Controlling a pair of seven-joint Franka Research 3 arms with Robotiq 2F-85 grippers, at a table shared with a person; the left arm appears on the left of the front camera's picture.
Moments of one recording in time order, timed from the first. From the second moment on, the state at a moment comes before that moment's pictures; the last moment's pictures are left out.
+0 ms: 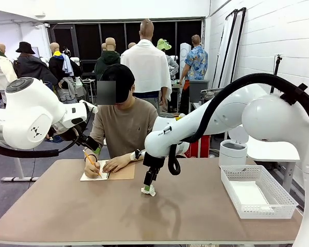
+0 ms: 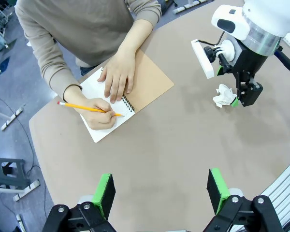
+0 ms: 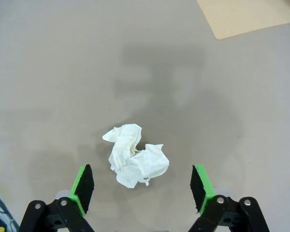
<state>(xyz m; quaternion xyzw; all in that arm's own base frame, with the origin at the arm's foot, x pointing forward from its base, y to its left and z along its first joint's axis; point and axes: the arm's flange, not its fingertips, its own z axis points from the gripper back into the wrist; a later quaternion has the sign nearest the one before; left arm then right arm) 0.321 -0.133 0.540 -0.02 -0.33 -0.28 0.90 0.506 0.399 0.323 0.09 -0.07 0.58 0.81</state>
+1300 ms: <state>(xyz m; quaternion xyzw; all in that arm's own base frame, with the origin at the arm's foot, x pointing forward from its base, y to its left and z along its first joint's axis) 0.321 -0.133 0.540 -0.02 -0.33 -0.28 0.90 0.514 0.414 0.307 0.09 -0.04 0.58 0.81</state>
